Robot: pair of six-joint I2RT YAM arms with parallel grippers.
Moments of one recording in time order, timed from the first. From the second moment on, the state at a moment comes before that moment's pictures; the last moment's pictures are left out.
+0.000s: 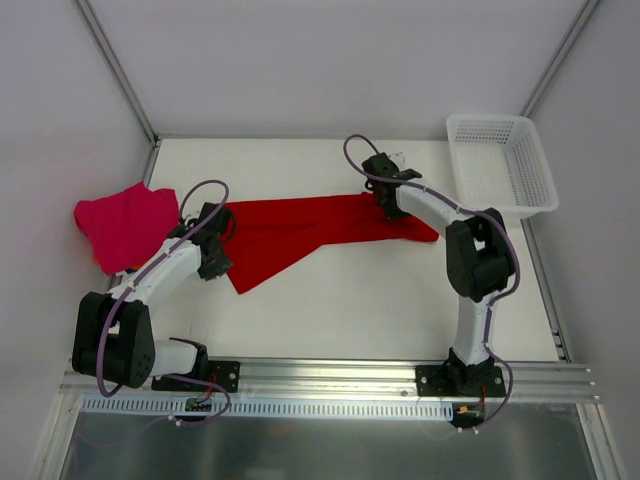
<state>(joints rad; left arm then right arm) -0.22 1.30 0.80 -0.76 -0.32 -0.70 0.45 2.02 1.56 -0.70 0.62 0.23</state>
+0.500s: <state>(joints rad) -0.29 1.22 0.76 -0.76 -0.30 -0.72 0.69 1.67 1.24 -0.86 0.70 0.41</state>
